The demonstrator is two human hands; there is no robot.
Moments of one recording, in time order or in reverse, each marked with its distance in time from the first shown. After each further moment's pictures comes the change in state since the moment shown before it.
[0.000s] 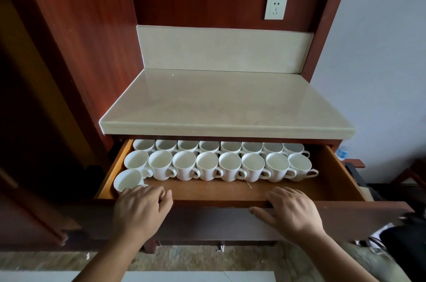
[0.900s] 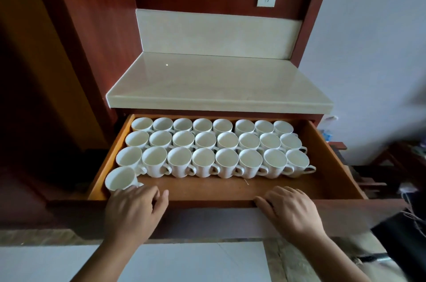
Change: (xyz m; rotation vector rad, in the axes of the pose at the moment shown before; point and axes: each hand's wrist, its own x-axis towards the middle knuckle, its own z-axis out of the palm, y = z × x) left_hand -0.106 0.014 -0.060 -0.105 -0.043 -0.031; right_hand -0.102 -0.046 -0.055 0.007 -0.169 0.110
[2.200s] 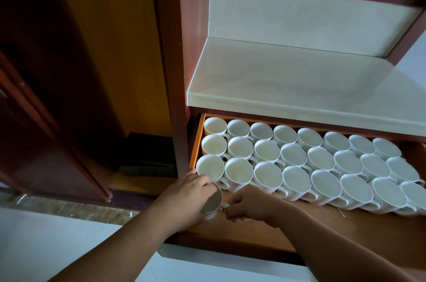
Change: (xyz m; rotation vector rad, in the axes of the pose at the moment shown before) left_hand 0.081 -0.177 0.021 -0.206 -0.481 0.328; right_hand 0.195 -0.269 0.089 0.885 -0.950 0.091
